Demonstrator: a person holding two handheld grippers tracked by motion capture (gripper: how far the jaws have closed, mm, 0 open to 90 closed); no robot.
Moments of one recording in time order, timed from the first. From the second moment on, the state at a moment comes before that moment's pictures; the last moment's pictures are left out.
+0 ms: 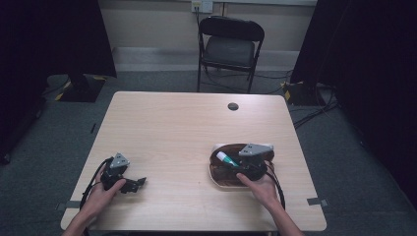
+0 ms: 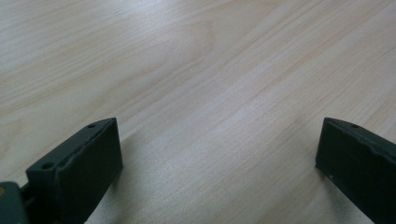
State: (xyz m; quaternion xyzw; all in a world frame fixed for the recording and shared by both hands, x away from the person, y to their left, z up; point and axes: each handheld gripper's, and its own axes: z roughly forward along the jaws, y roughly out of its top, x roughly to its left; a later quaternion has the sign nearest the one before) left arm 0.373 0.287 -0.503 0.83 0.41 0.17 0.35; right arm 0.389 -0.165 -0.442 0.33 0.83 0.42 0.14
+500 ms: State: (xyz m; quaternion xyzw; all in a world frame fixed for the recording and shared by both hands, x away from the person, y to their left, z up) left arm 0.373 0.287 -0.503 0.83 0.41 0.17 0.35; right arm 0.399 -0.182 -0.443 0.36 0.82 0.41 0.15
